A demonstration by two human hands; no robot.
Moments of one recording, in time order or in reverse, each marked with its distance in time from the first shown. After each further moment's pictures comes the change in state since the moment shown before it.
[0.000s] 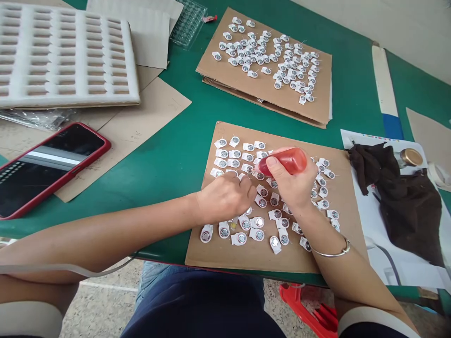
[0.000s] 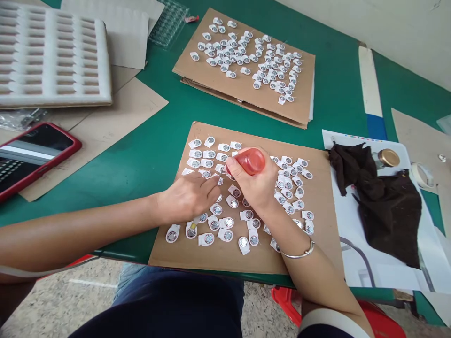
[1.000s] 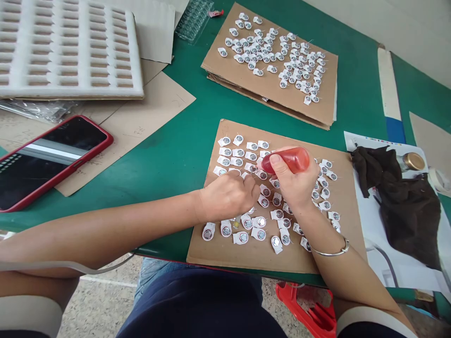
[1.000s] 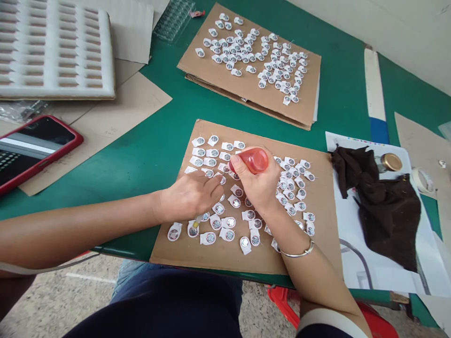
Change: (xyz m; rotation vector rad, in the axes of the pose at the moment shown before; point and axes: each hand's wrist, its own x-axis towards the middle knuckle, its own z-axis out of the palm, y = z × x) left_hand 0.001 -0.001 -0.002 -0.029 -0.004 -0.004; right_hand 0.000 0.002 0.004 -0.050 0.011 -0.059
